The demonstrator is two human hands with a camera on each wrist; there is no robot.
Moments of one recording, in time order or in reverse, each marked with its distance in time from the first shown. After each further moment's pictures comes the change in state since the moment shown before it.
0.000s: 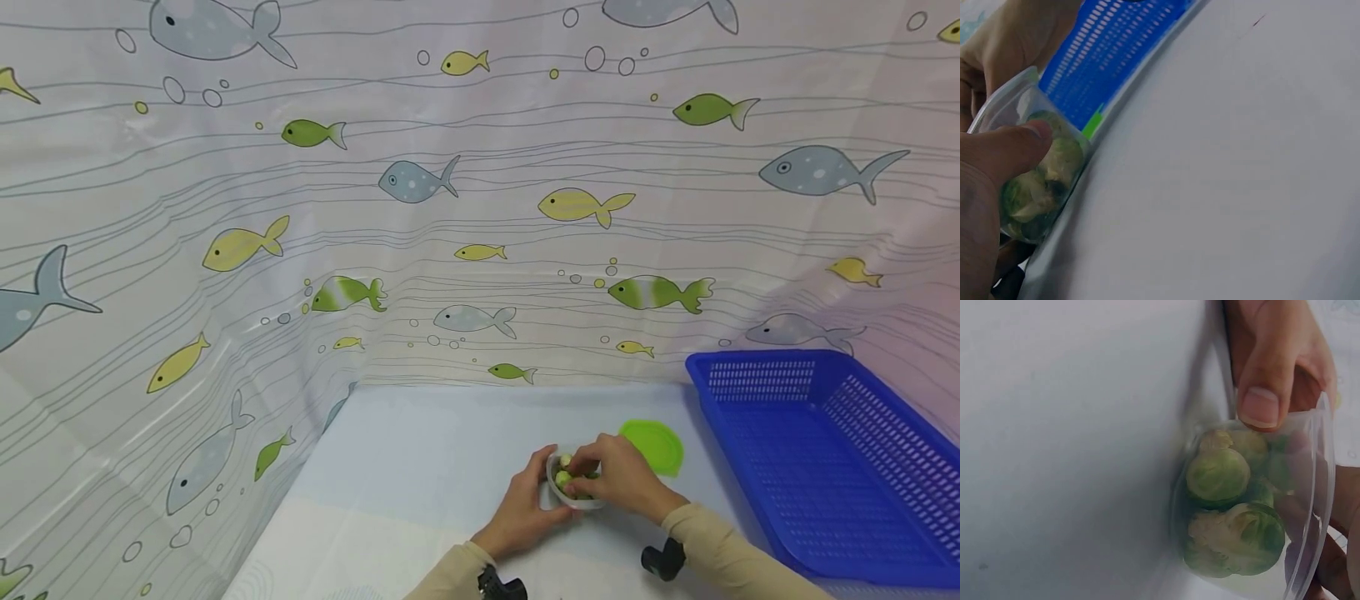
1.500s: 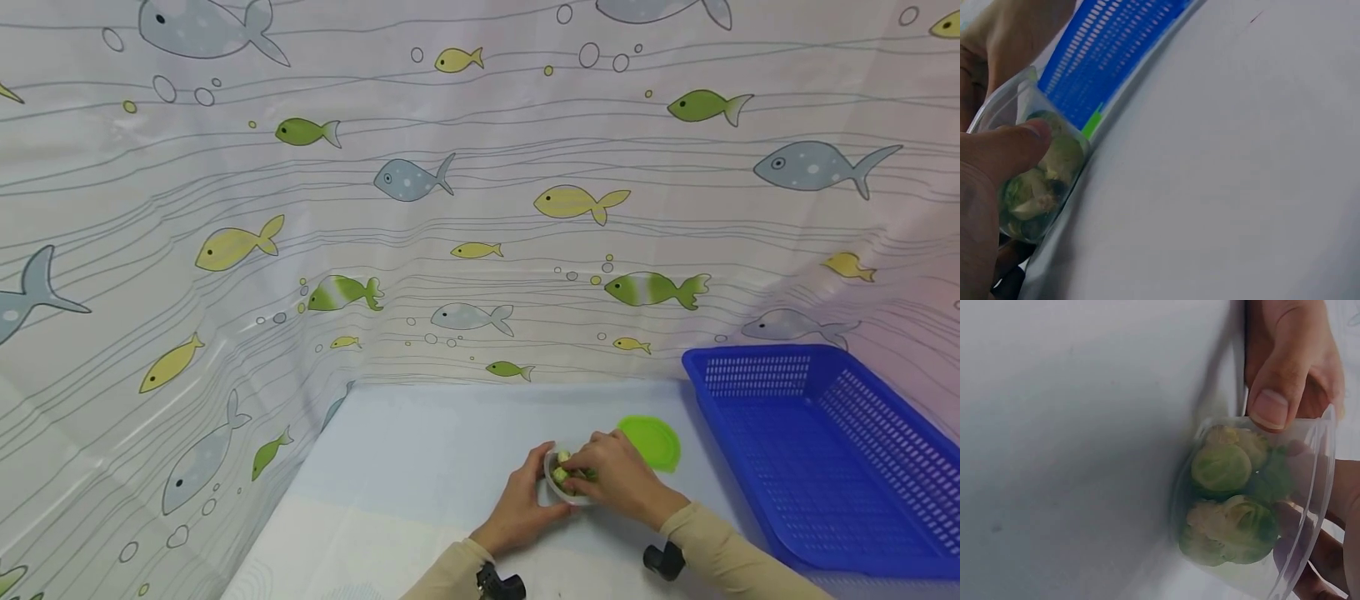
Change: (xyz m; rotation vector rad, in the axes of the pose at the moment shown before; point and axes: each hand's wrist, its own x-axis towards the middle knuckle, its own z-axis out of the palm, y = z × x) left_hand 0.001 0.000 0.001 0.016 0.016 0.007; right_hand -0.009 -0.006 0.001 -0.254 0.109 -0.193
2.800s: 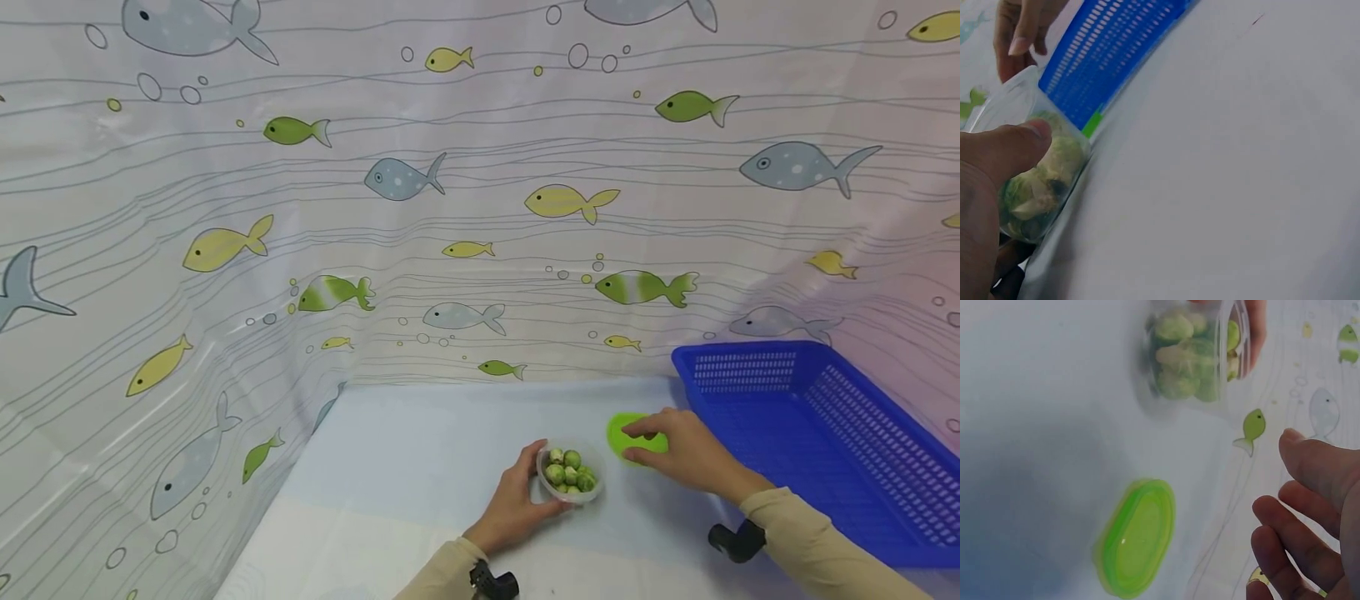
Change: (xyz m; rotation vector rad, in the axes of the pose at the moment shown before) left_hand 0.001 -0.001 0.001 -0.014 0.010 0.017; right_hand -0.032 0.045 -0.084 0.072 -0.018 0.232
